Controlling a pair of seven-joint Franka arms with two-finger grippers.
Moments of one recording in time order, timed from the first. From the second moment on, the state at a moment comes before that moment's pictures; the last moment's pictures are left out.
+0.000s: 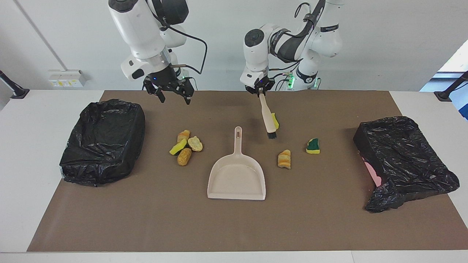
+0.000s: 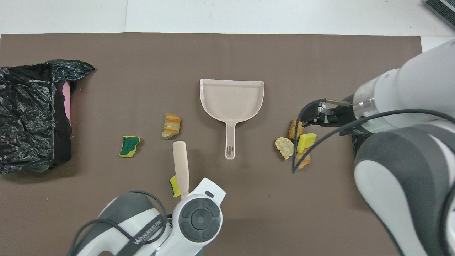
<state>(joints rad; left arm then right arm) -0.79 -0.14 -0.02 -2.25 0.04 1.87 -0.94 0.26 0.05 0.02 -1.63 0.13 1.69 0.49</state>
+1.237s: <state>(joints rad) -0.29 -0.21 -0.02 -2.27 0.09 1.73 -0.80 0.55 0.33 0.02 -1.79 0.13 2.11 0.64</state>
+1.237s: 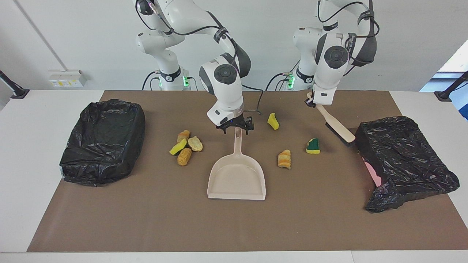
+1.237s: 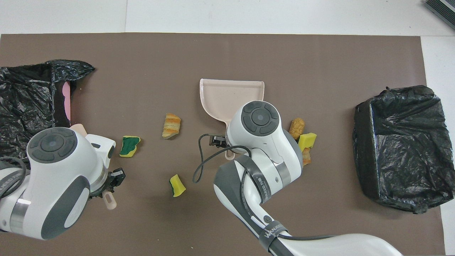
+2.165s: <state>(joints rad) -0.26 -0.12 -0.04 -2.33 0.06 1.82 -0.63 0.58 0.35 0.02 -1.84 0.05 2.19 0.64</state>
